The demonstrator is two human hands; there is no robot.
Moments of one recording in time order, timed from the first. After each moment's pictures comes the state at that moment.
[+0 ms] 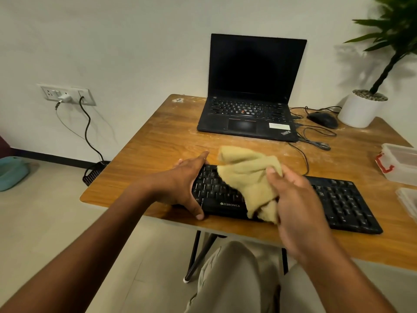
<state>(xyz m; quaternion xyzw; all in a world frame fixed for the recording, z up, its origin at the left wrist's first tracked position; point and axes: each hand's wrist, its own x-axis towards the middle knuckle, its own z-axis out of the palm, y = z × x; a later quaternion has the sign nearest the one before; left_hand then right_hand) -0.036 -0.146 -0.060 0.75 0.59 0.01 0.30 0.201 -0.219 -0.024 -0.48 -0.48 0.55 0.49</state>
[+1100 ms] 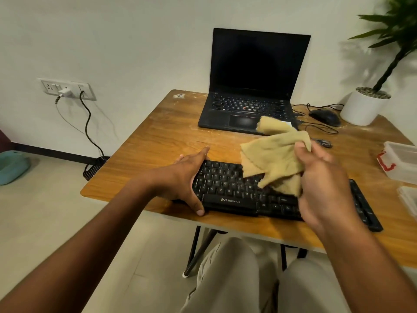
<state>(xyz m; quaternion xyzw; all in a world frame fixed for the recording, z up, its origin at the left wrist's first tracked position) -0.037 -0.144 -0.062 0.75 0.59 0.02 0.31 0.223 -0.187 -0.008 -0.52 -0.43 0.49 0.56</state>
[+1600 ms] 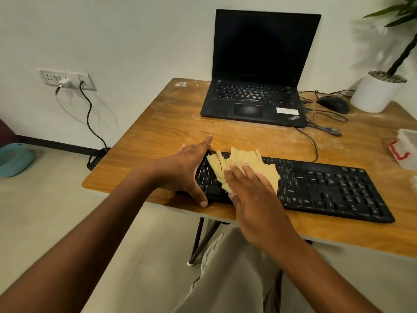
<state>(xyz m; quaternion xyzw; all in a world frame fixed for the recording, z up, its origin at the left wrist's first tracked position) -0.038 -0.141 -0.068 0.75 0.59 0.01 0.30 0.186 -0.202 -0.101 -0.50 -0.85 0.11 0.14</state>
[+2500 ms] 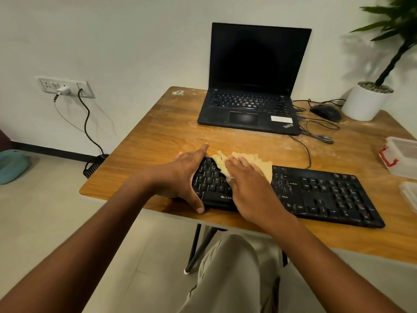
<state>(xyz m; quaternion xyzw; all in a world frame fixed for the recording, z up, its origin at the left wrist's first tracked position) -0.034 -0.146 -0.060 0.75 0.59 0.01 0.30 0.178 -0.158 -0.089 -0.52 -0.83 0.14 0.14</state>
